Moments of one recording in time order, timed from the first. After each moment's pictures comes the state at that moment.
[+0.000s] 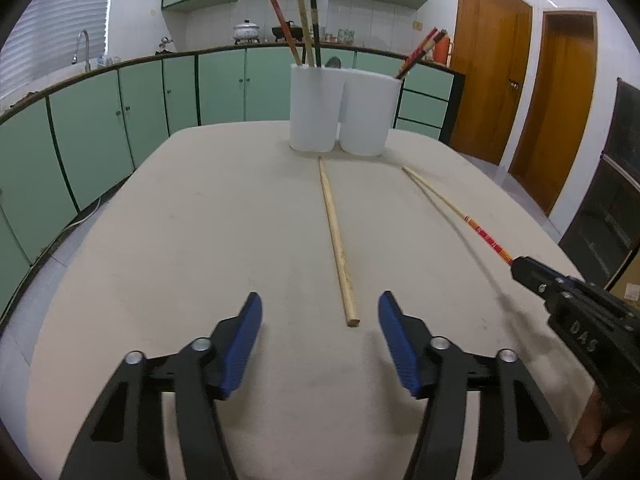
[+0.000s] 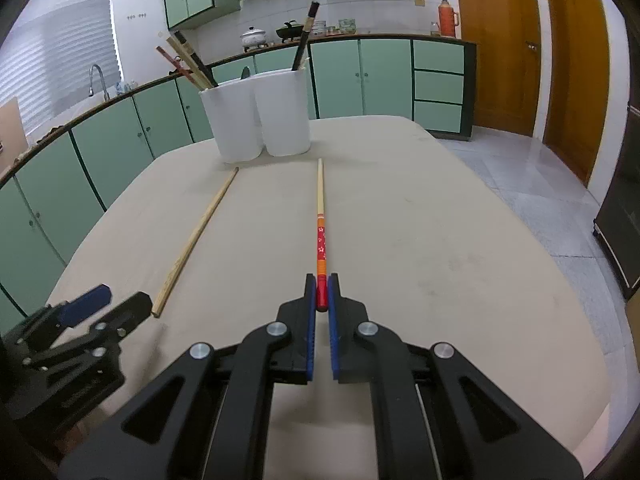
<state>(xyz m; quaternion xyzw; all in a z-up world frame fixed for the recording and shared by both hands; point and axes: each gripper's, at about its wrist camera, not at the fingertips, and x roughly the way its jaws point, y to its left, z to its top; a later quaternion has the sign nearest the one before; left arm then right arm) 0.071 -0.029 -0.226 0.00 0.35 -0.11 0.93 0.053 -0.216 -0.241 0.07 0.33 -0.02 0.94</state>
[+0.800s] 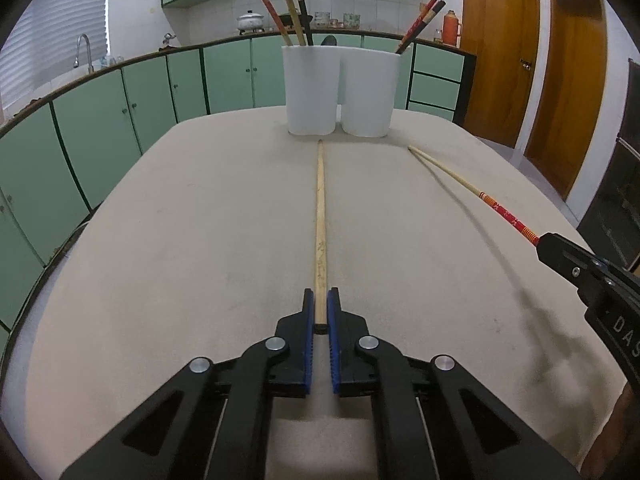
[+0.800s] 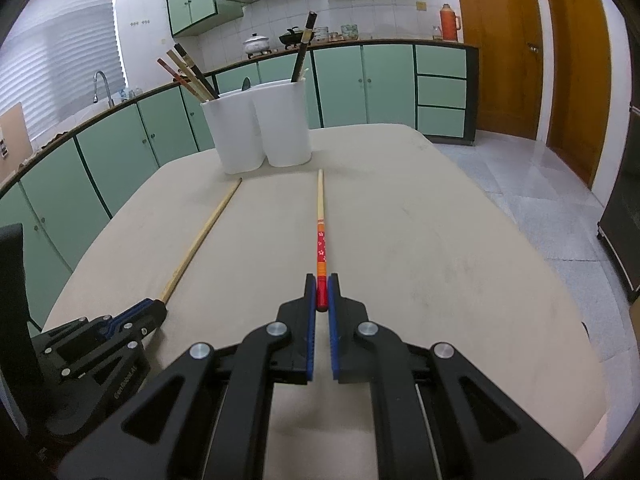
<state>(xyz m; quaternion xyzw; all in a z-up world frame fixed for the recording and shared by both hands) 0.080 -0.049 -0.233 0.02 0.37 -0.09 0.92 0.048 -0.222 -0.233 0.07 0.32 -0.01 0.94</state>
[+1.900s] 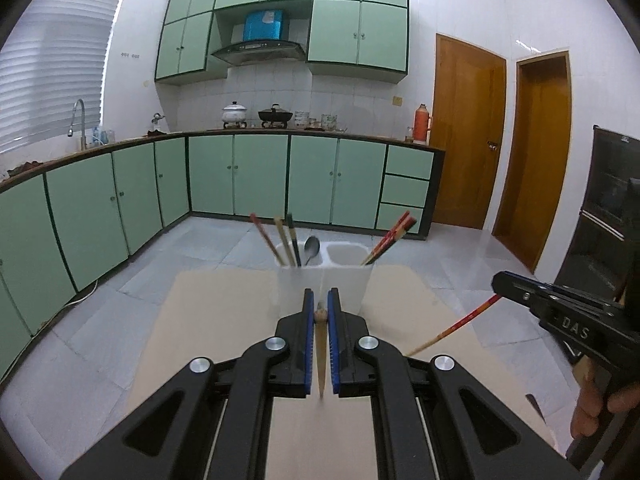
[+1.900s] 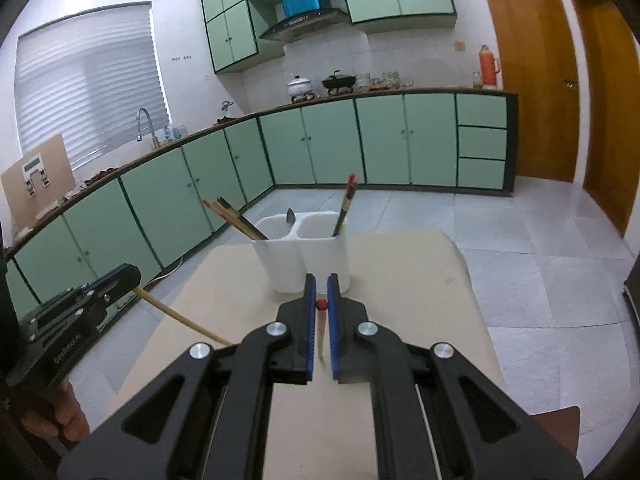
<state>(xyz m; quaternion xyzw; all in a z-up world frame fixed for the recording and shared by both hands) 0.105 -0.036 -0.050 -0.01 0.22 -0.14 0.97 0.103 -0.254 -0.069 0.08 0.26 0.08 0.96</state>
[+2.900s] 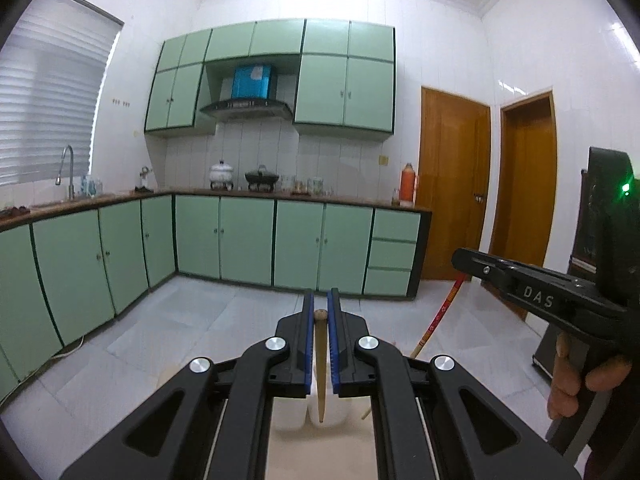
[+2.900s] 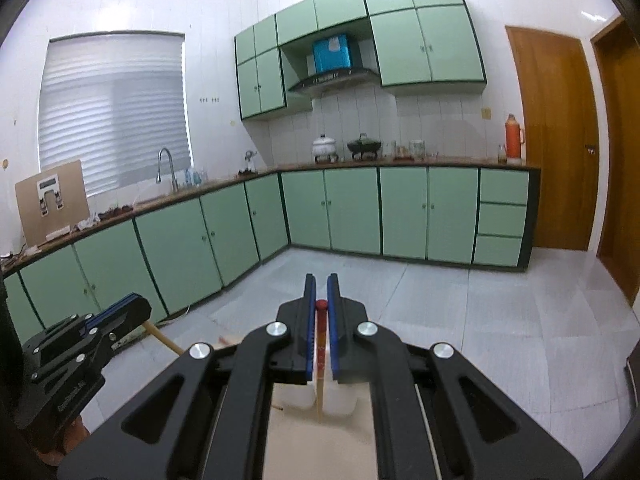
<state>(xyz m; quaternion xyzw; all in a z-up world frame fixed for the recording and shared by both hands) 0.156 -0.043 0.054 -0.02 0.11 -0.16 0.98 0.183 -0.256 0.064 0.04 0.15 0.11 0.98</state>
